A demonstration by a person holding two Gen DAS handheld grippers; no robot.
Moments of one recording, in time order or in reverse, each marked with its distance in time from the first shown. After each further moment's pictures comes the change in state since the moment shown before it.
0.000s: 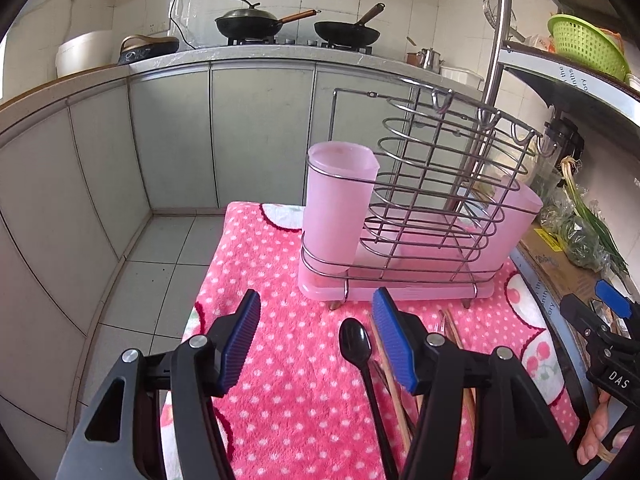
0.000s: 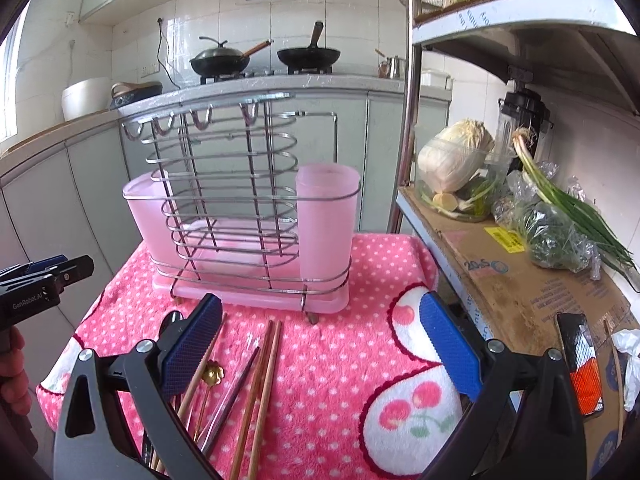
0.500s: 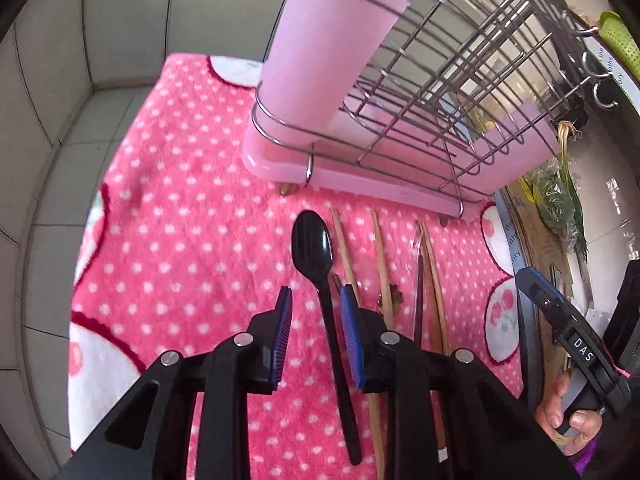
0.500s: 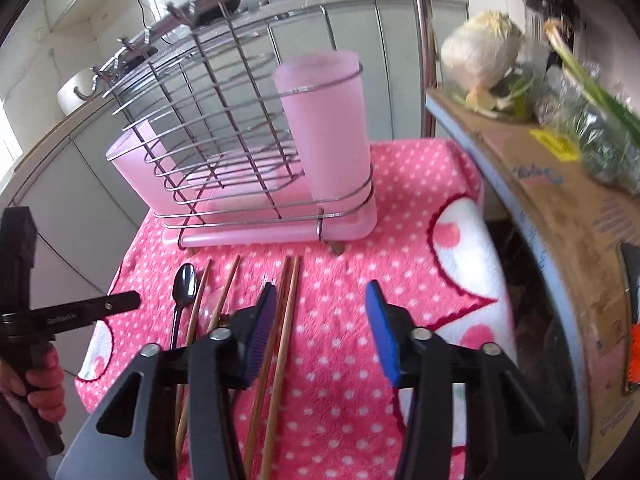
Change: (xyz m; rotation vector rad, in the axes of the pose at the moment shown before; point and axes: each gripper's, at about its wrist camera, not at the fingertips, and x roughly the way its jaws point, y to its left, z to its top) left arm 0.090 0.003 -0.025 -0.150 0.476 -0.243; right arm 0.058 -0.024 -0.017 0.164 0.300 0.187
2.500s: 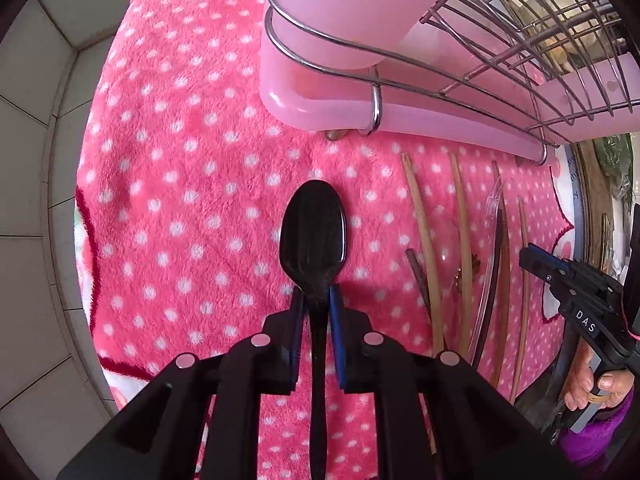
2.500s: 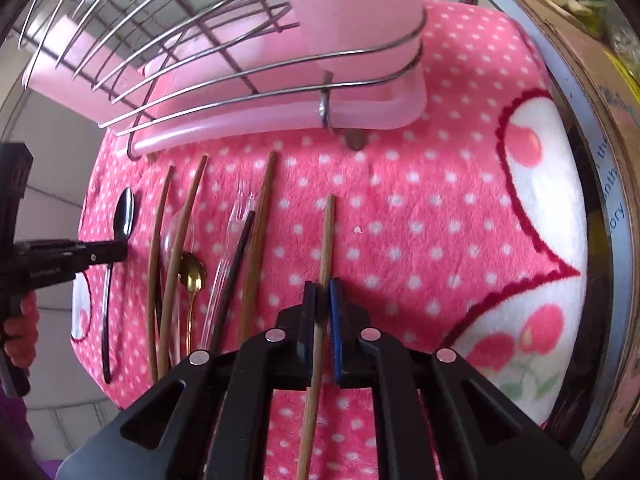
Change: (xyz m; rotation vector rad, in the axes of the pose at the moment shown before) left arm 0.058 0.014 0.046 0.069 0.395 0.149; right arm 0.091 0.012 0.015 -0.050 0.482 -0.013
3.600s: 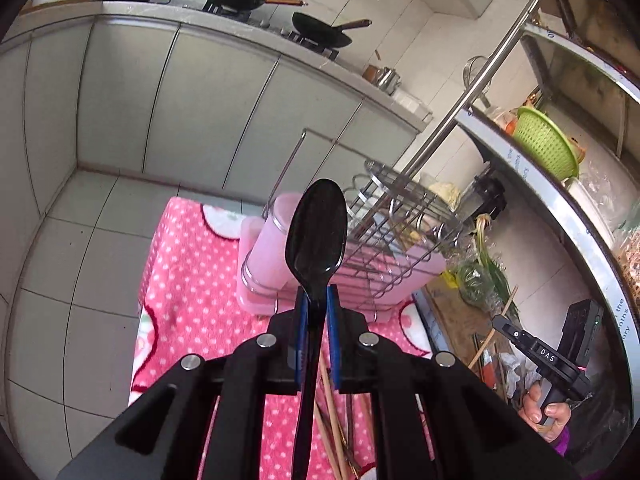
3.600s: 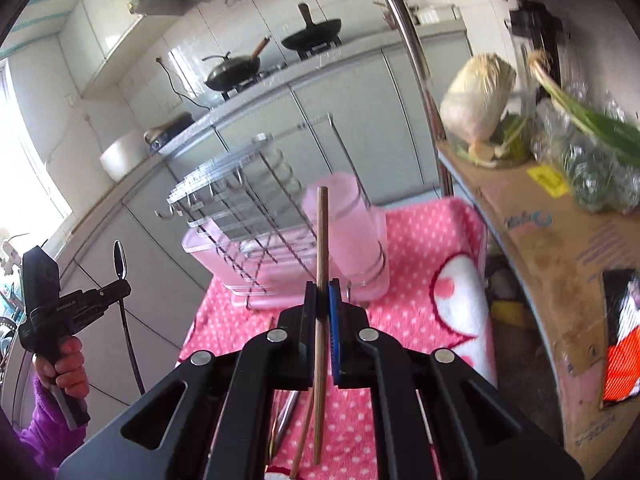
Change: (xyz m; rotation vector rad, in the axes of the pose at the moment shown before) left arm -0.201 0.021 -0.103 -0.026 -0.814 -0.309; right arm -0.205 -0.038 -0.064 0.062 -0.698 0.193
